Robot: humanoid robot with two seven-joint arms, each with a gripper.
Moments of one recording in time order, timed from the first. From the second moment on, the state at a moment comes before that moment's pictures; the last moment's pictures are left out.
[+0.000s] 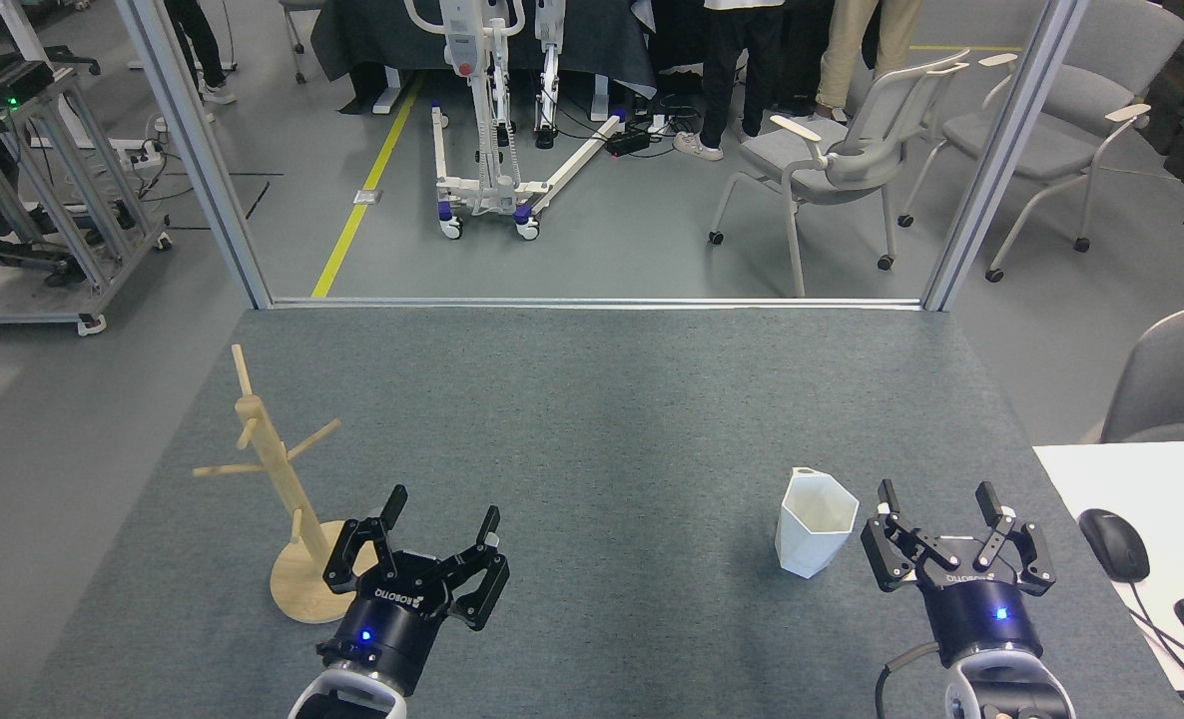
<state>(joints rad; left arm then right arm) -0.05 0.08 -0.24 -1.62 -1.42 0.00 0.08 -0.06 -0.17 -0.04 -1.51 1.35 0.01 -0.03</state>
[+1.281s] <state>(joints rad) -0.05 0.07 -0.25 -1.62 -1.41 0.05 0.09 -0.11 -0.16 0.14 -1.24 1.35 0.01 0.02</state>
